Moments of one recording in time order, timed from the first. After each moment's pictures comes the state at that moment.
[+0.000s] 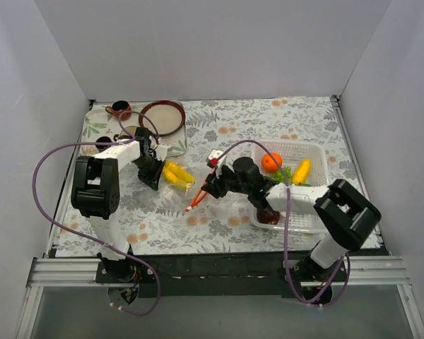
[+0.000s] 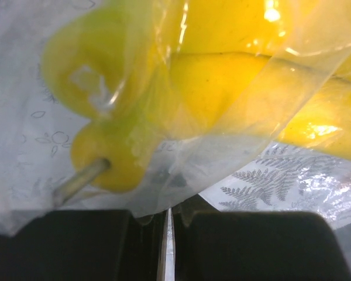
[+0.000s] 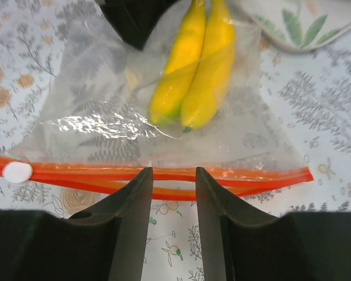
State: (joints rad) left arm -0.14 1.88 1.20 -0.79 0.23 0.30; right arm 0.84 1.56 0.73 0.50 -0.31 -0.02
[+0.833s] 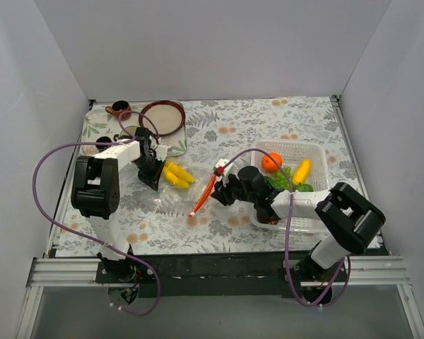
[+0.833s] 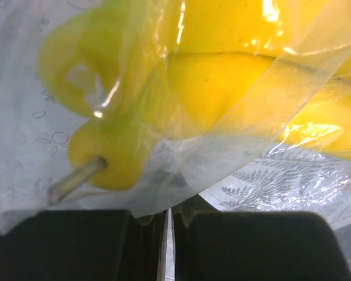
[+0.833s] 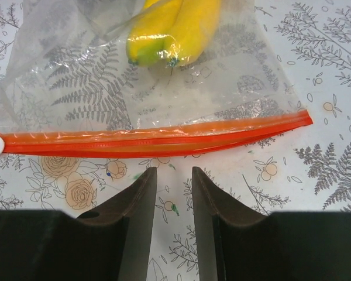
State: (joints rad) left arm -0.14 1.88 1.20 -0.79 0.23 0.30; right arm 0.84 1.55 0.61 0.51 -0.24 -0.02
